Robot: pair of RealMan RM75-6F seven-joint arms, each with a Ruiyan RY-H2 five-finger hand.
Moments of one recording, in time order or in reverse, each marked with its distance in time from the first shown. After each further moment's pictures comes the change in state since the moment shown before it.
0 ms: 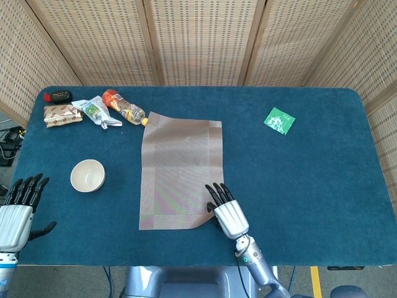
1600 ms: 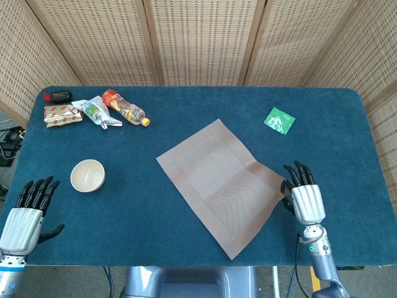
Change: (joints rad) left arm 0.009 -0.044 0.010 0.005 0.069 0.023 0.046; right arm -0.080 0.373 0.095 -0.036 0.090 0.196 0.151
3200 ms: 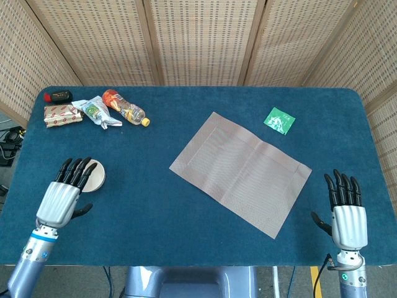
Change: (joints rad) left arm -0.205 -0.085 -0.133 -0.010 -0.054 -0.227 0.152; right arm -0.215 0.195 -0.073 -0.264 -0.022 0.221 -0.041
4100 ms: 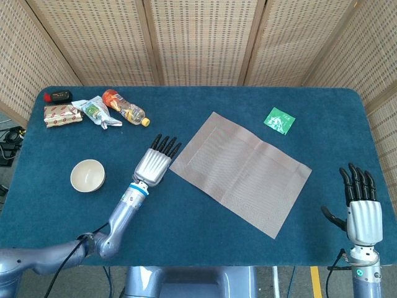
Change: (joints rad) left arm -0.539 -0.524 -0.220 0.411 -0.440 -0.403 0.469; right arm 0.003 0.045 0.055 0.055 0.014 -0.024 0.195
